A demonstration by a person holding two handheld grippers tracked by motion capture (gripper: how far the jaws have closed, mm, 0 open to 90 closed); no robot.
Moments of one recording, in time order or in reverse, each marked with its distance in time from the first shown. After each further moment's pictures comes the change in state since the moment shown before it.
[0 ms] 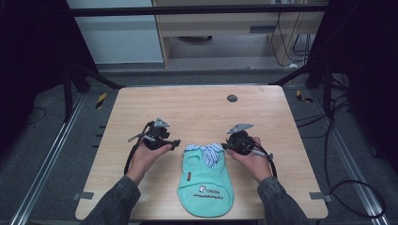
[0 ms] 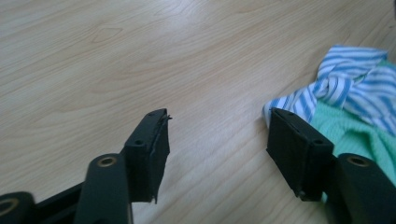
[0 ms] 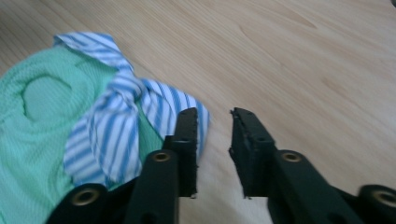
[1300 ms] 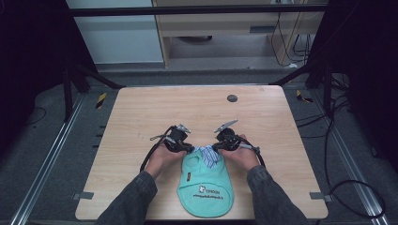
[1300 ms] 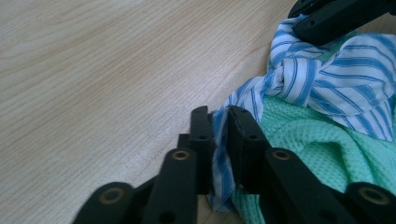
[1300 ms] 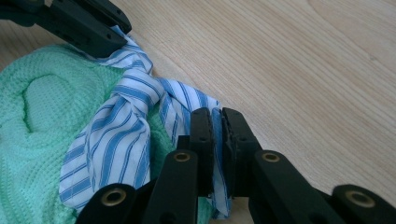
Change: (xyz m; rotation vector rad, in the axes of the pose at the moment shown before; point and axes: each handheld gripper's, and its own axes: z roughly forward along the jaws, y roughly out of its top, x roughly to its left) left arm -0.033 0.005 0.051 0.145 -0.145 0.088; right arm 0.007 0.012 0.046 0.129 0.135 0.010
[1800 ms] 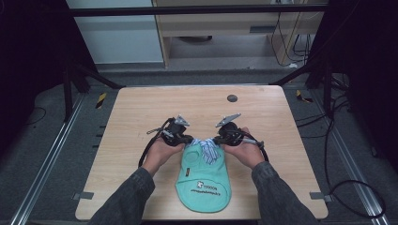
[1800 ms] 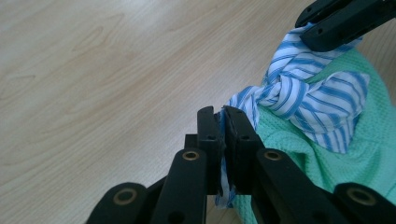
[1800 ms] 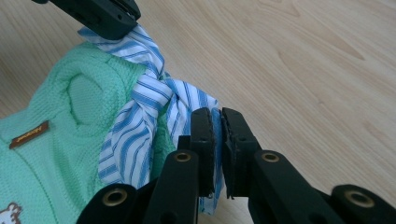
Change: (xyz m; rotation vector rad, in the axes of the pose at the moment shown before) left arm -0.005 0.023 -0.034 -0.084 0.046 0.060; right arm 0.002 0.019 -0.035 -0.061 -0.029 -0.084
